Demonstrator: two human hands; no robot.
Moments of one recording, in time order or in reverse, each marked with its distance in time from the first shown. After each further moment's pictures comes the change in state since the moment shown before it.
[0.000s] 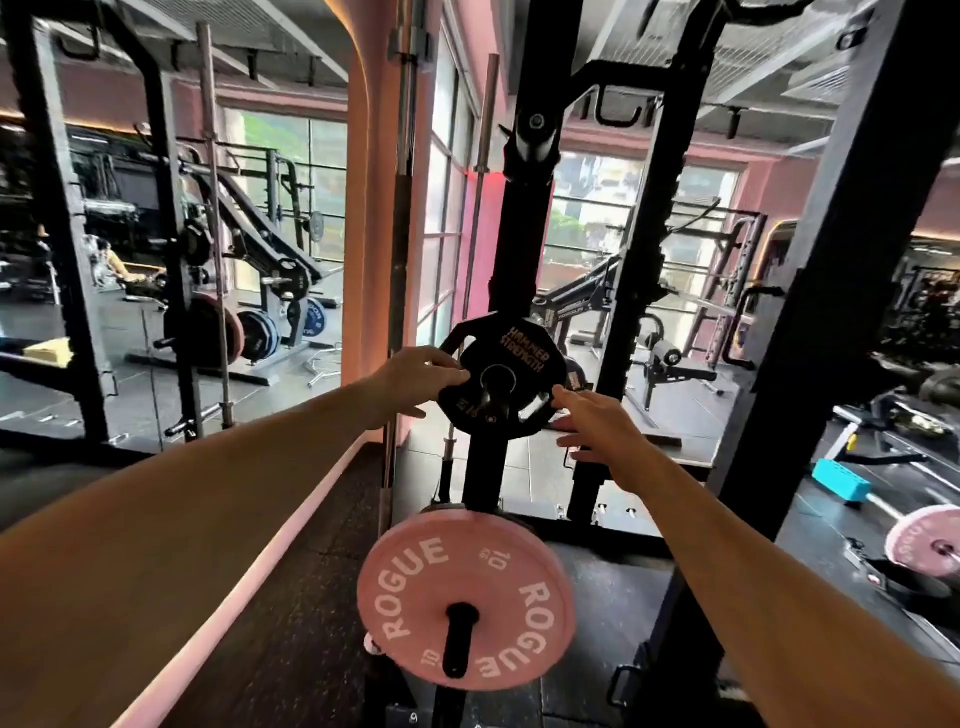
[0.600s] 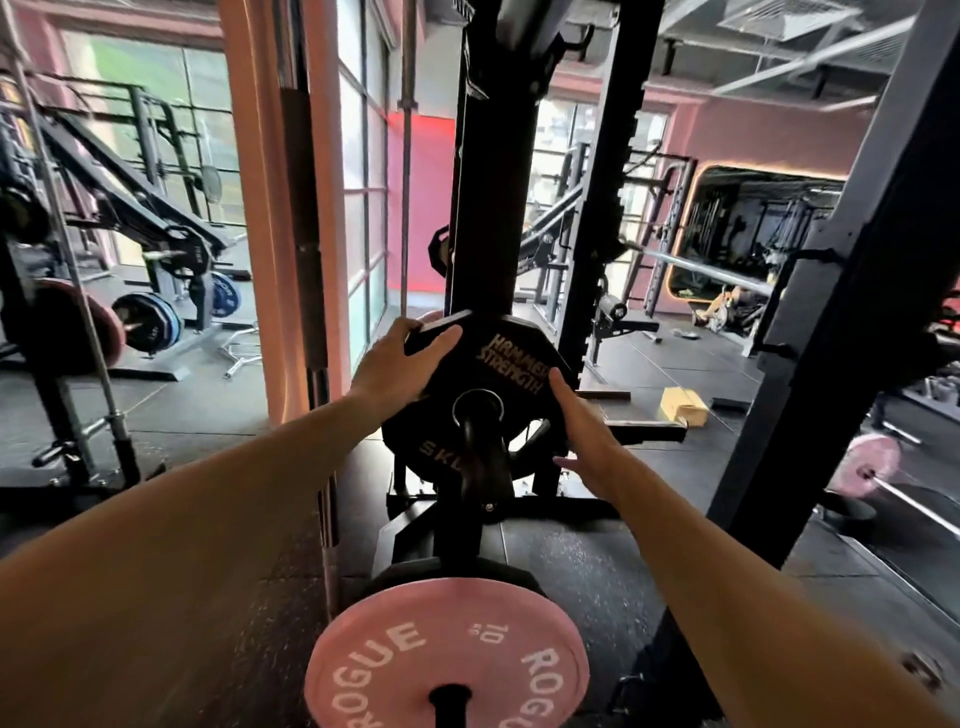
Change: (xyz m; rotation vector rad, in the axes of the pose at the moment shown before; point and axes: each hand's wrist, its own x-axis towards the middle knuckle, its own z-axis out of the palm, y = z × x) left_hand 0.203 -0.047 0.030 0.022 0.111 0.080; right_hand 0.198 0.052 0.034 0.281 0.078 0.185
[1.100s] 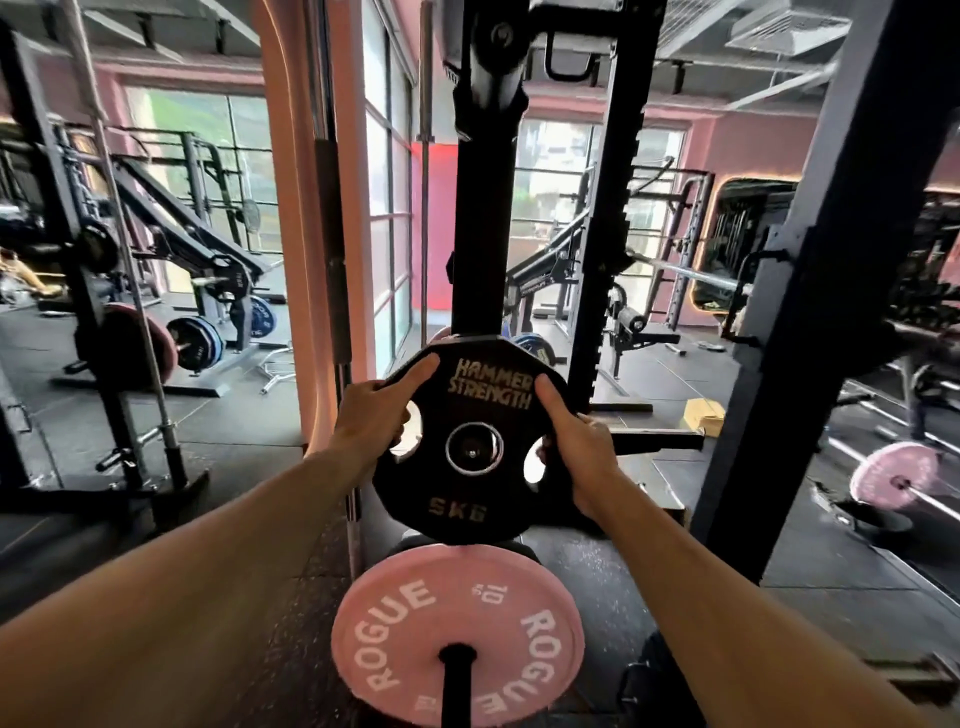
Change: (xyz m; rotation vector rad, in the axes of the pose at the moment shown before) left_hand -0.120 0.003 -0.014 -0.368 0.123 -0.187; right_hand -0.103 0.016 -0.007 0.188 0.068 -0.102
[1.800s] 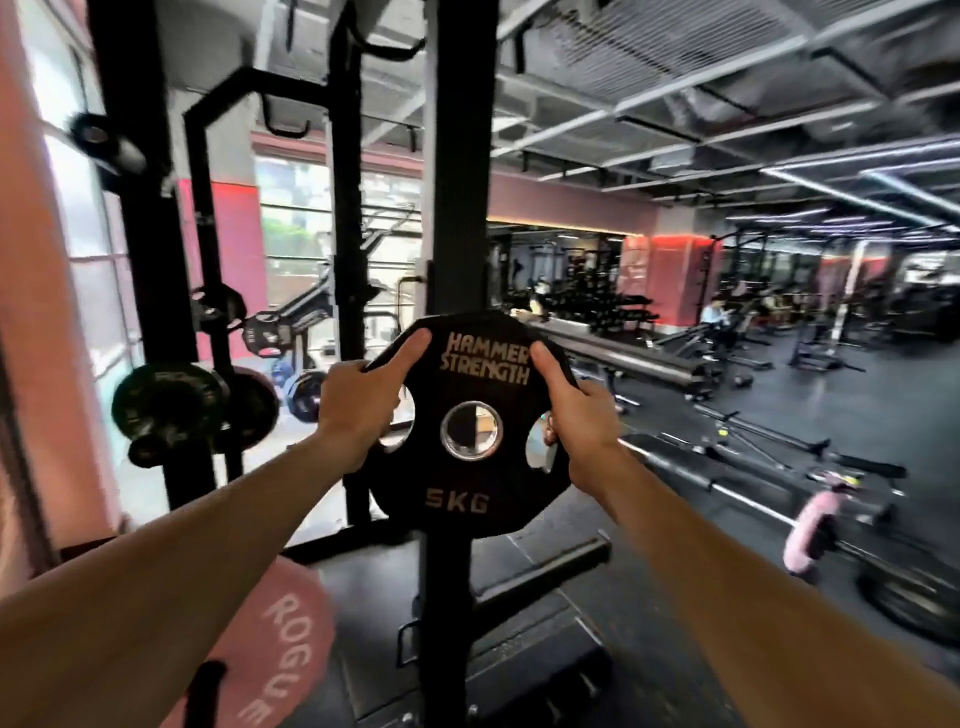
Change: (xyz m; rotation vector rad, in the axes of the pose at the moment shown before) left_hand -0.282 0.127 0.246 -0.103 -0.327 0.248; right_hand -0.276 -0.106 -0.316 -0.039 0.608 -0.280
